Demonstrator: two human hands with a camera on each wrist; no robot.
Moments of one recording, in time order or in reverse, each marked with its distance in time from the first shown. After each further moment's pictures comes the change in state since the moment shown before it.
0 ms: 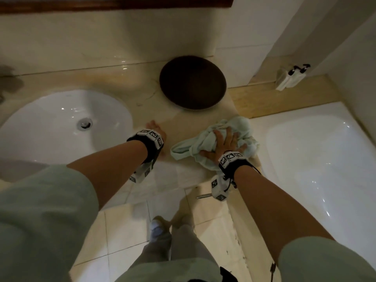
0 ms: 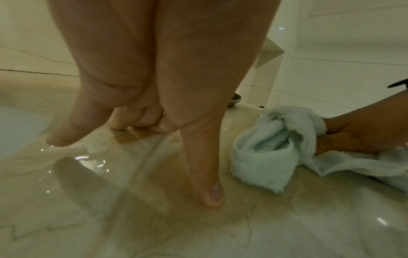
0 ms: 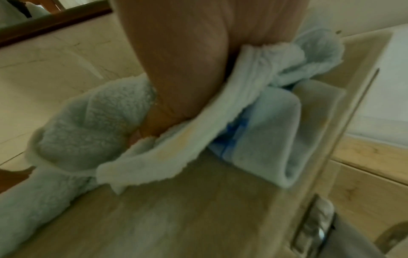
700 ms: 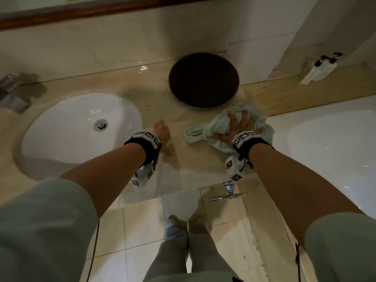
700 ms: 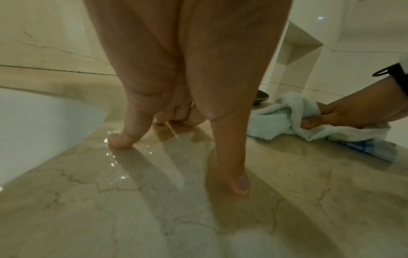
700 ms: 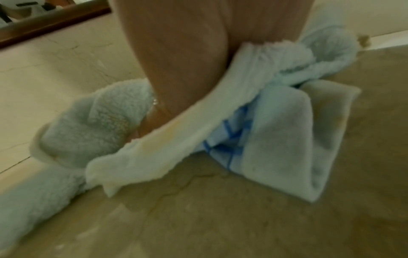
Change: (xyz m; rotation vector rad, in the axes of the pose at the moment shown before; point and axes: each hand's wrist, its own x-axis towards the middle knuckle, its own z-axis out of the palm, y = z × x) left_hand -0.007 -0.006 0.004 0.159 -0.001 0.073; right_hand 0.049 0.001 -0.041 -0.053 -0.078 -0.015
